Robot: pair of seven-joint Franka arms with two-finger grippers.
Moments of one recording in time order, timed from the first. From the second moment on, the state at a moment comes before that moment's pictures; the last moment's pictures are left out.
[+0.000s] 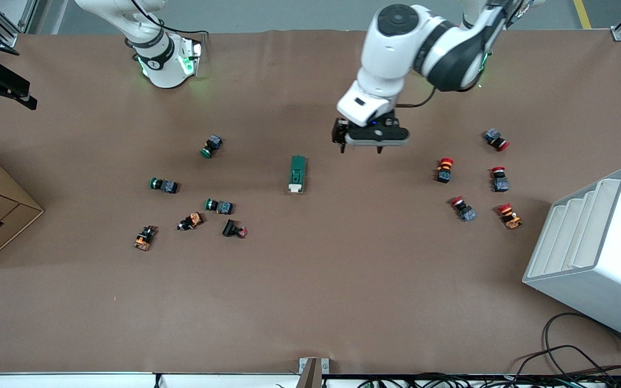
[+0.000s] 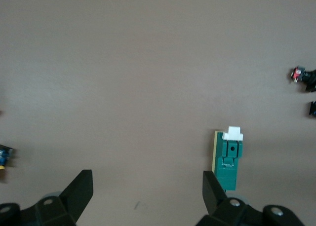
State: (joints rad) left arm -0.17 0.11 -0.65 -2.03 0.22 2.29 -0.95; right arm 0.01 -0.08 -0.06 -1.52 0.01 1.38 -0.08
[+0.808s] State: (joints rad) left arm -0.51 0.45 -0.65 -2.02 1.03 2.34 -1.86; right arm 0.02 0.10 -0.06 -1.52 0.01 1.56 -0.08
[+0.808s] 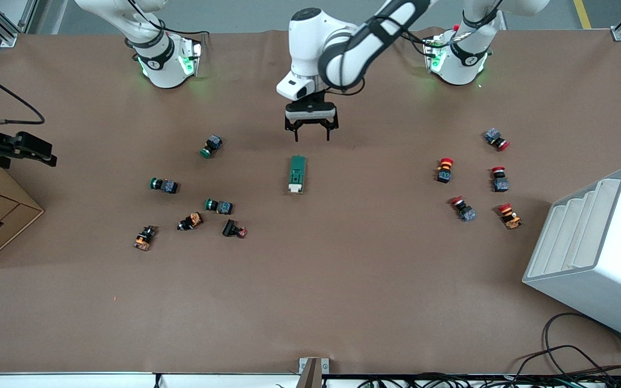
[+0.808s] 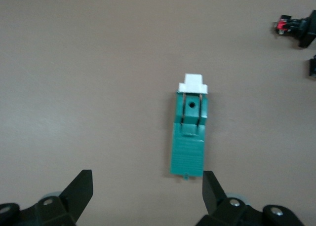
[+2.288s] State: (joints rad) left arm -0.63 0.76 -0.62 -1.93 1.72 2.16 -2.29; right arm 0.55 0.63 -0.04 -1.38 0.18 1.82 1.77
